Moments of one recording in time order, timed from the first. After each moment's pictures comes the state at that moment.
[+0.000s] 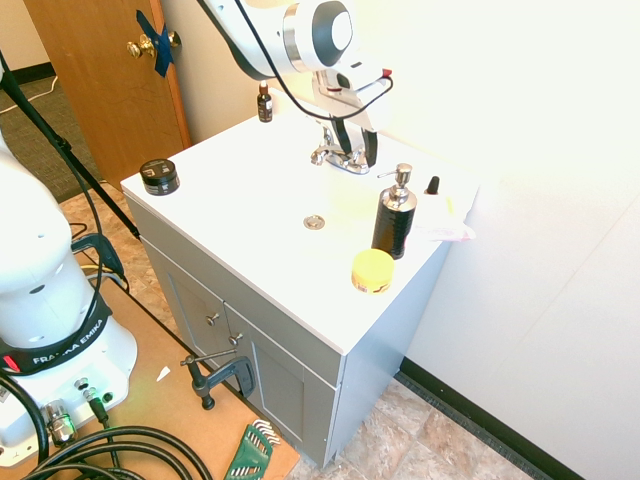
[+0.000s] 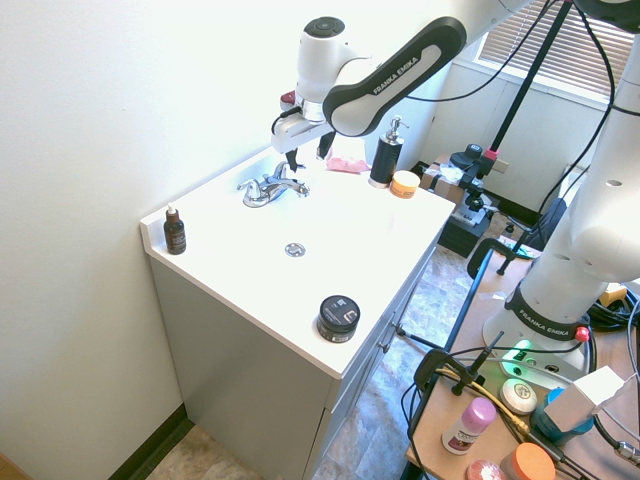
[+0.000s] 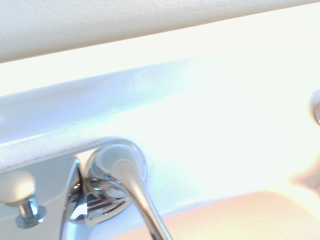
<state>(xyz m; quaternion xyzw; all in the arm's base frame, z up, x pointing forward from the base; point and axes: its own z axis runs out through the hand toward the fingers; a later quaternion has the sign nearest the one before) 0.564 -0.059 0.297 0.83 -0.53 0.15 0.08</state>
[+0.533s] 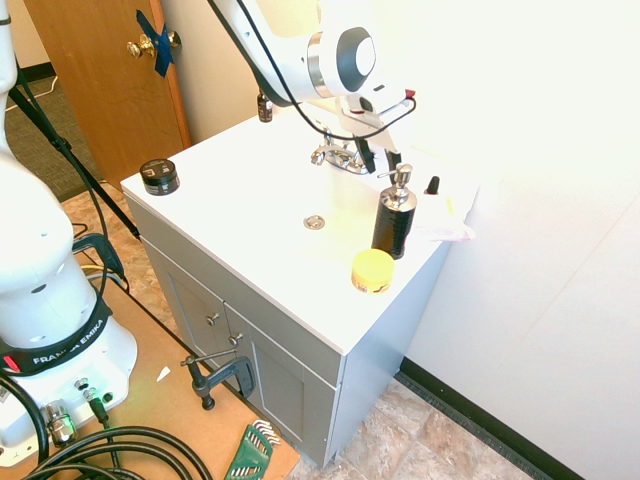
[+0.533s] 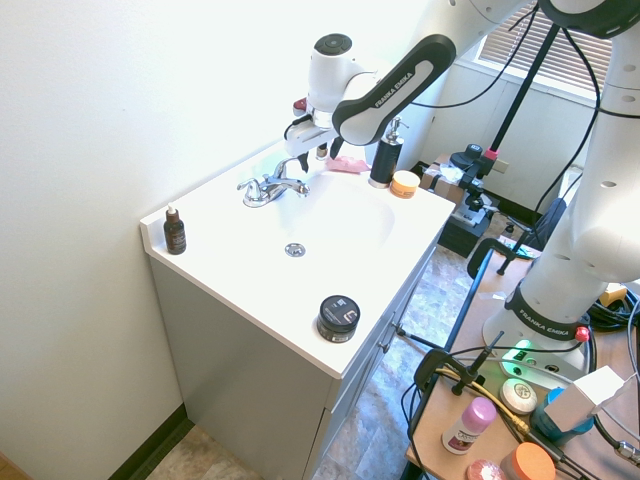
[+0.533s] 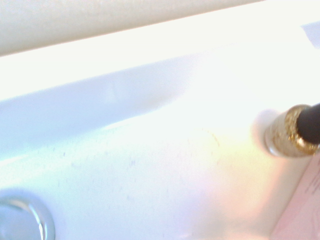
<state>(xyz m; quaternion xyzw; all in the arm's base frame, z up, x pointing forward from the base) 0.581 -0.108 0.284 0.81 -0.55 0.18 0.09</state>
